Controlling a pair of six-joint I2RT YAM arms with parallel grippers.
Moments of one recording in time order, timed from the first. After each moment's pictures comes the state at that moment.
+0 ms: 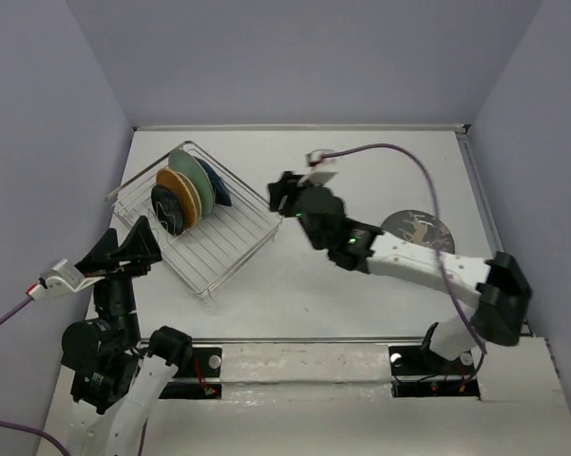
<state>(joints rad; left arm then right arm) -0.39 0.05 0.66 -0.16 -0.57 -0.36 1.13 1.67 1.35 0.21 0.70 0.39</state>
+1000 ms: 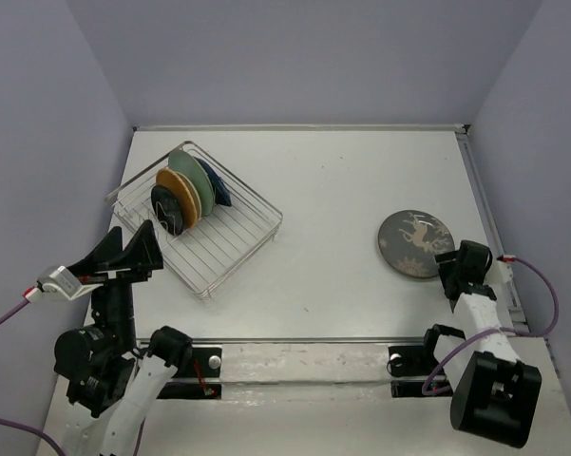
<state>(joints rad) -0.45 0.02 0.66 -0.13 -0.49 -0.36 -0.28 0.84 0.28 -0.26 0.26 1.02</state>
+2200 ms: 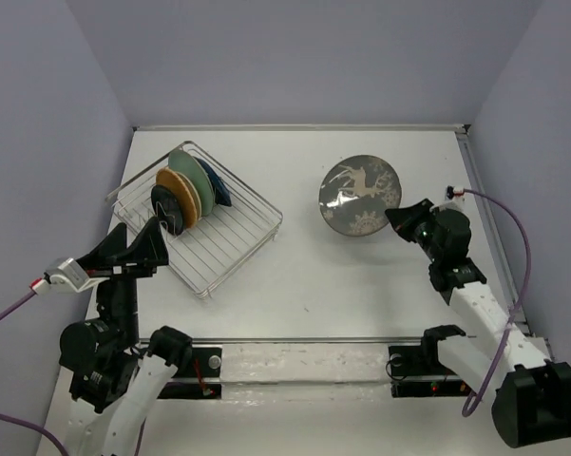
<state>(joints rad) -0.43 0.05 0.66 -0.13 -0.45 -0.36 0.10 0.88 0.39 0.19 -0.11 0.85</state>
